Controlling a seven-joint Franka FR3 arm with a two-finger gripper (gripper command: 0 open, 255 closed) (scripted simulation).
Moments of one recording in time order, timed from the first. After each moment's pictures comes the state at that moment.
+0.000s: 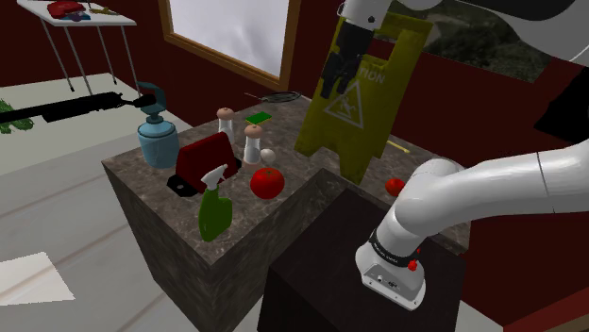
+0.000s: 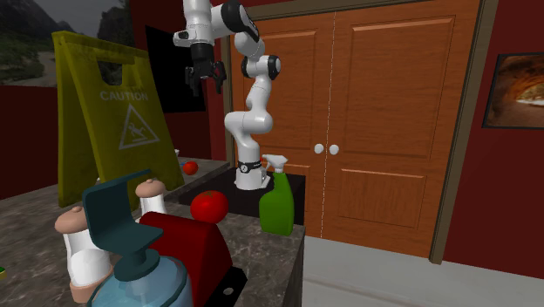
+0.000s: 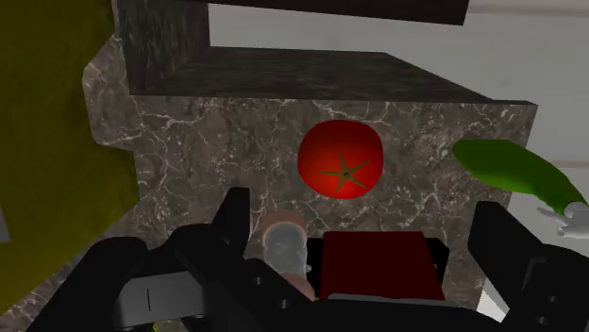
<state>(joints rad) -0.02 -0.78 -0.04 -2.30 0.08 1.57 -0.09</state>
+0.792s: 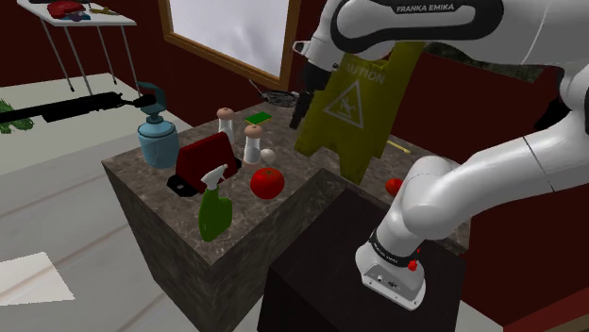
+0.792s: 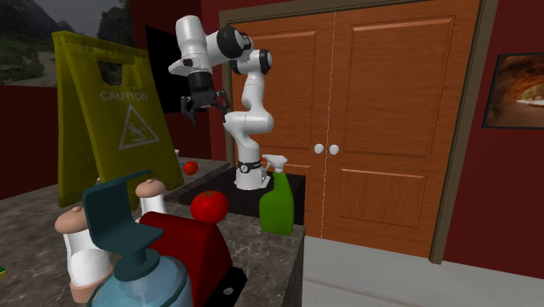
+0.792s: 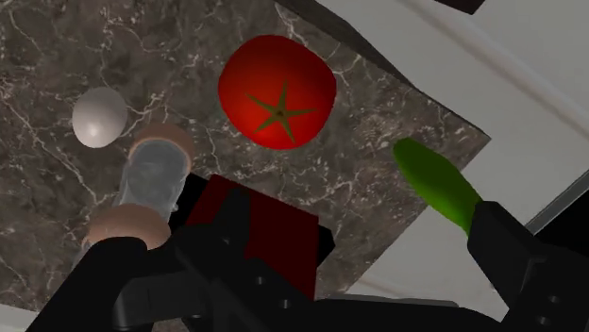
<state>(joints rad) 0.18 -0.65 -0.15 -2.49 0.17 1.96 -0.55</state>
